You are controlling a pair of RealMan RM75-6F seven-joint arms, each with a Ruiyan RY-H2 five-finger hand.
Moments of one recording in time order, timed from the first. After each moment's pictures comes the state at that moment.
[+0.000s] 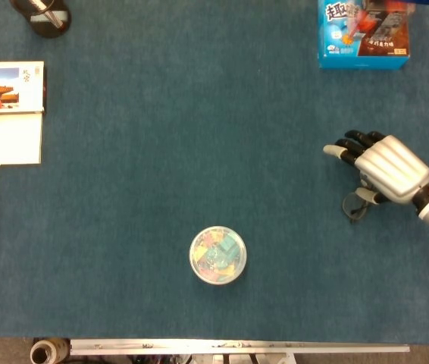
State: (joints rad) left arm -0.05 -1.24 -0.05 -1.45 1.40 1.45 -0.05; right arm 0.57 -1.47 -0.09 -1.22 -1.66 1.04 -0.01
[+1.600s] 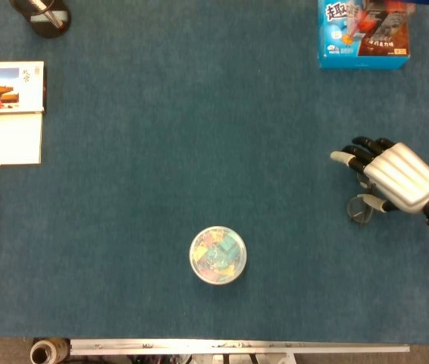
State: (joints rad) left arm -0.05 -1.24 -0.05 -1.47 1.40 1.44 -0.03; right arm 0.53 -1.41 -0.11 -1.30 -1.67 1.08 -0.04
